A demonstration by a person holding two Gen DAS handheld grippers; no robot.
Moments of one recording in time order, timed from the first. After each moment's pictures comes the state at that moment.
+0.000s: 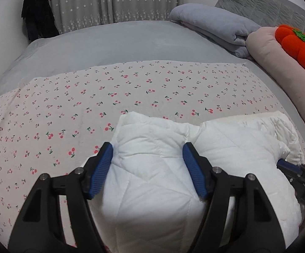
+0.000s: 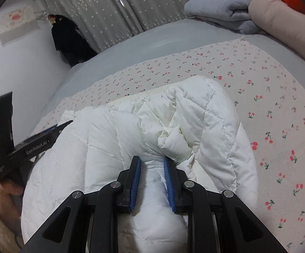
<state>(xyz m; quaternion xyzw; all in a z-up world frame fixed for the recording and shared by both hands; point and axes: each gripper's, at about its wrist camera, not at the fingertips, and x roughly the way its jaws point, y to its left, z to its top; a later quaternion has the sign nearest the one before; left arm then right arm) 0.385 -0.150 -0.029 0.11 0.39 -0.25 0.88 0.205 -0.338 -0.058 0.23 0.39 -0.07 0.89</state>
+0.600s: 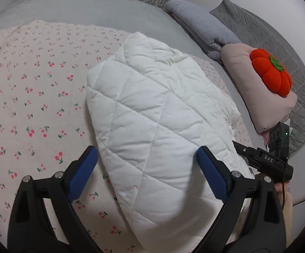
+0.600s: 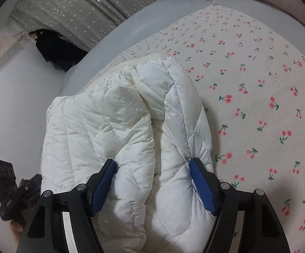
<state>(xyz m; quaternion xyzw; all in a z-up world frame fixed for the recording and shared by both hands) 0.322 -0.064 -0.015 -0.04 0.48 -0.33 0.81 0.161 -0.367 -0.076 0.38 0.43 -0.04 0.82</state>
